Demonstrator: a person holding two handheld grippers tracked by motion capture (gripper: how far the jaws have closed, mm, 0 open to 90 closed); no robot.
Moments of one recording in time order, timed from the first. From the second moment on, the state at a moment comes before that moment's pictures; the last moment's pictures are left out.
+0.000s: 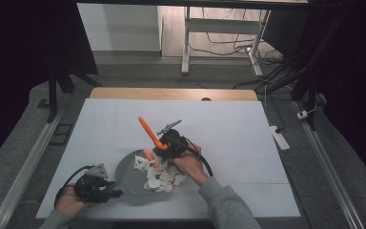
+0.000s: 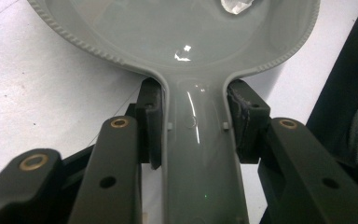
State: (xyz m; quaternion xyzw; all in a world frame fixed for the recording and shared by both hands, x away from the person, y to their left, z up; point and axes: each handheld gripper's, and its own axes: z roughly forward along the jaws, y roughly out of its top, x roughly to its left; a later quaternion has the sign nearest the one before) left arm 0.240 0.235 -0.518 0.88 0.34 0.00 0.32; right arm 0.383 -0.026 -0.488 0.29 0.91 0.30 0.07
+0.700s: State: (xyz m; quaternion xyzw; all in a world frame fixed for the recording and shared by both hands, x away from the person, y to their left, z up) left arm 0.240 0.236 -0.519 0.88 0.34 0.00 0.32; right arm 0.357 0.006 -0.458 0.21 0.90 0.37 0.04
